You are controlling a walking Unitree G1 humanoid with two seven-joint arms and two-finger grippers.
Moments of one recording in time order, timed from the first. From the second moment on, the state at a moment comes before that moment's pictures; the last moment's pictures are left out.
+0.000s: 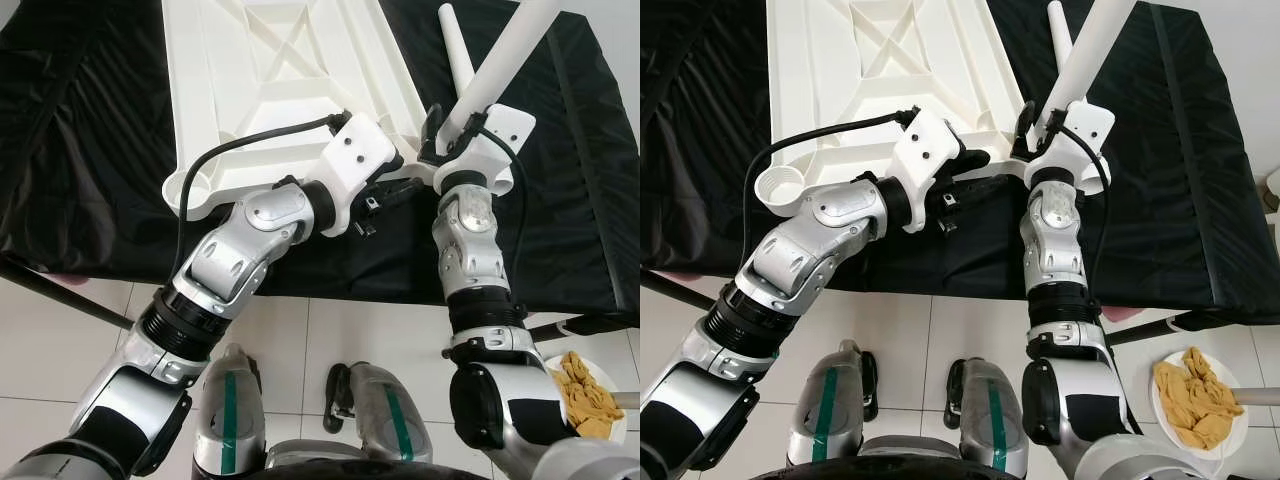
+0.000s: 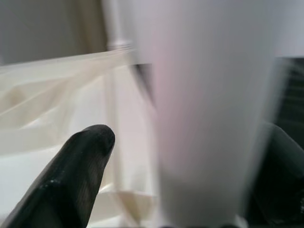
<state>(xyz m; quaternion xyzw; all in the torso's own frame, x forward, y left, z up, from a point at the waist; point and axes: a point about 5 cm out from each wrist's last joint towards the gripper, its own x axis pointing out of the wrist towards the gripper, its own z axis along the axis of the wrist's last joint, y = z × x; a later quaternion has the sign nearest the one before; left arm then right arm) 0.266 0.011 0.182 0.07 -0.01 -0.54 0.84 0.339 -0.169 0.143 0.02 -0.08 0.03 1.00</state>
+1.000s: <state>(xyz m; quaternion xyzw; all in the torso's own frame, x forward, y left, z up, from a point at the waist) 0.267 0.014 0.182 0.07 0.00 -0.53 0.84 0.360 -0.213 0.149 -0.02 -0.01 0.27 0.96</state>
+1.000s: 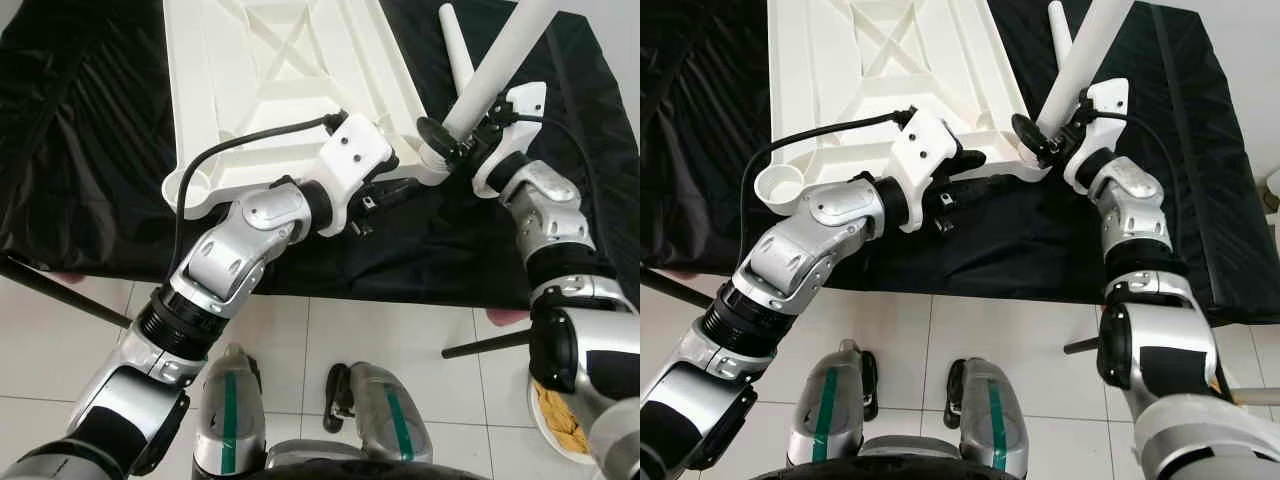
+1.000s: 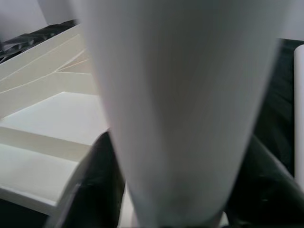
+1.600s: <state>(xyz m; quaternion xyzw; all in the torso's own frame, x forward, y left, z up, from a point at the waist) 0.266 0.014 0.183 0.07 0.00 -0.53 0.84 0.358 -0.222 0.148 -0.02 -0.01 0.27 0.96</state>
